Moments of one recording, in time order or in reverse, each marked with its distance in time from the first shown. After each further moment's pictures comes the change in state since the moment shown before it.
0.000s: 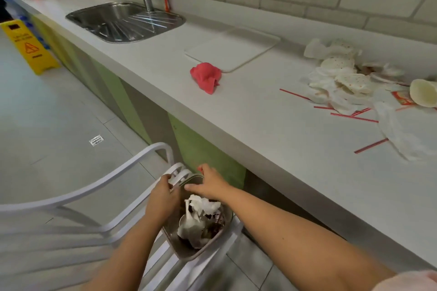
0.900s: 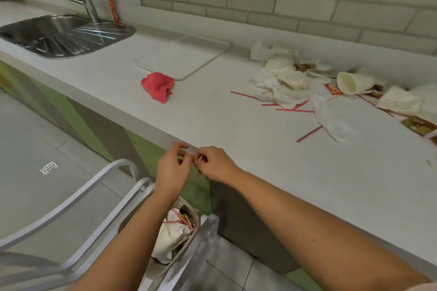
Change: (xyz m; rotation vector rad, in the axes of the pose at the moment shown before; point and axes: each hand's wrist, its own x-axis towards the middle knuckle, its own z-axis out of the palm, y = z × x) left_hand -0.023 0.137 0.025 -0.221 0.018 0.415; right_hand -0.065 0.008 -0.107 -0.102 0.283 -0.111
